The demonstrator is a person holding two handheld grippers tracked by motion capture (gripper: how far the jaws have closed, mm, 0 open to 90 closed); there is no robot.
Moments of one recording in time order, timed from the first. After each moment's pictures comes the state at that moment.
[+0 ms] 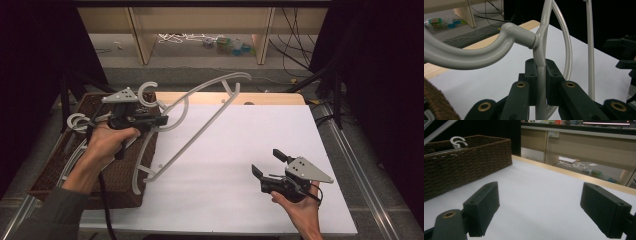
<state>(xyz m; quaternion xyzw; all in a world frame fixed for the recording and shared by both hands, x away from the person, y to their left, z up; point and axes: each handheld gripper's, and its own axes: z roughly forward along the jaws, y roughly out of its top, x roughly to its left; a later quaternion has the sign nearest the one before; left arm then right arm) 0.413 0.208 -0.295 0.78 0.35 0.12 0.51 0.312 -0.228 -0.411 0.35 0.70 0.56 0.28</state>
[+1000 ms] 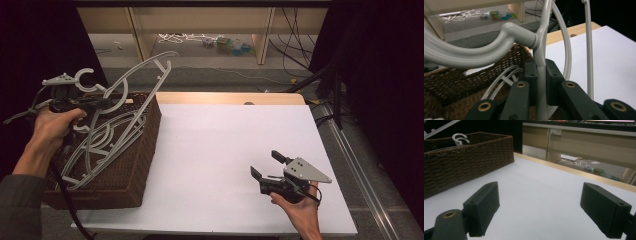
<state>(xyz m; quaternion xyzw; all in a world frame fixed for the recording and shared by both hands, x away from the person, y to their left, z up) 0.446 0.336 -0.296 0.73 0.46 0.22 0.45 0.311 -0.226 -0.413 0.35 0.71 0.55 0.27</state>
